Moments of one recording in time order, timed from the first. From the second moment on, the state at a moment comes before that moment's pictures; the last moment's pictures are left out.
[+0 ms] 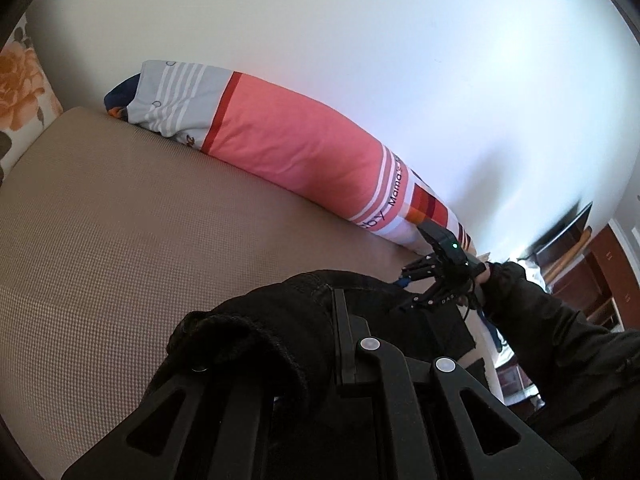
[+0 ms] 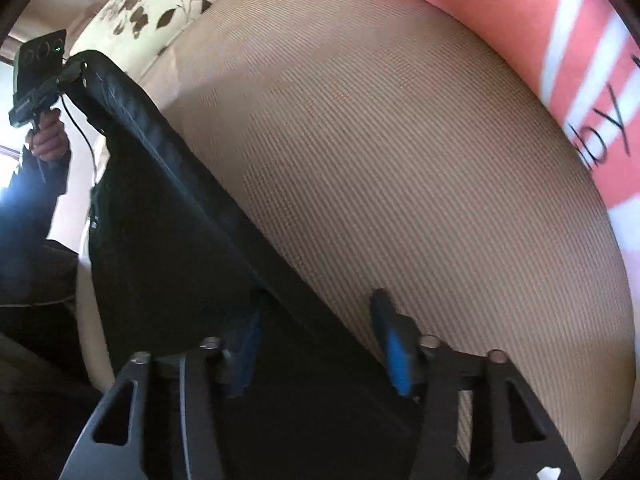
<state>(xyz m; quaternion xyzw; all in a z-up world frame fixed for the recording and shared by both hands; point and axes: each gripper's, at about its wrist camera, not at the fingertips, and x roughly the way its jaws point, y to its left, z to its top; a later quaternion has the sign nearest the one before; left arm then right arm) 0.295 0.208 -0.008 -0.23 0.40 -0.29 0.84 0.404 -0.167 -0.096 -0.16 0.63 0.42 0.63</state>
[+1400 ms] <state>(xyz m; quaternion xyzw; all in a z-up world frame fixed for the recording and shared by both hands) 0.091 0.225 -0.076 -0.12 0.57 -0.26 0.77 0.073 -0.171 -0.082 -0.12 0.54 0.20 0.81</state>
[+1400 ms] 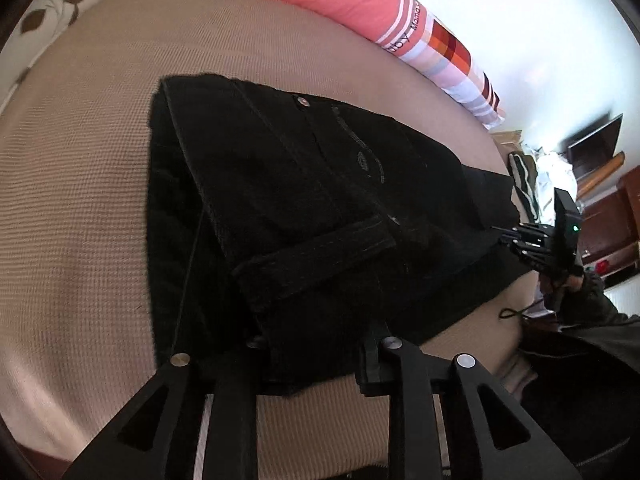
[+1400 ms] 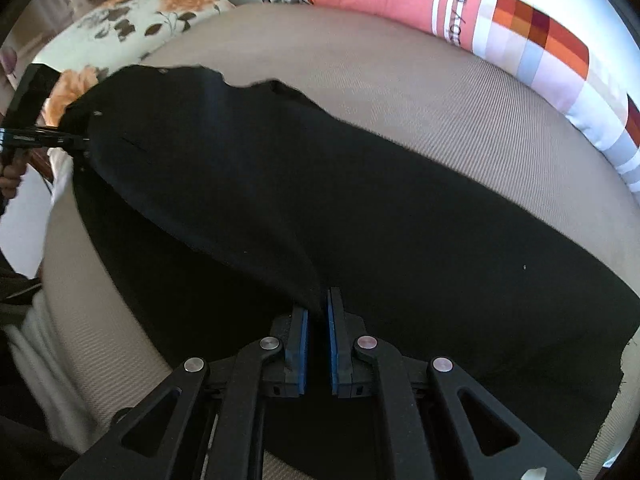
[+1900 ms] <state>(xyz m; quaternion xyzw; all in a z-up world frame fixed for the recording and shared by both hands) 0.043 0.251 -0.043 -0.33 0.57 -0.17 0.73 0.073 -0.170 -0.091 -0.11 0.53 0.20 0.82</state>
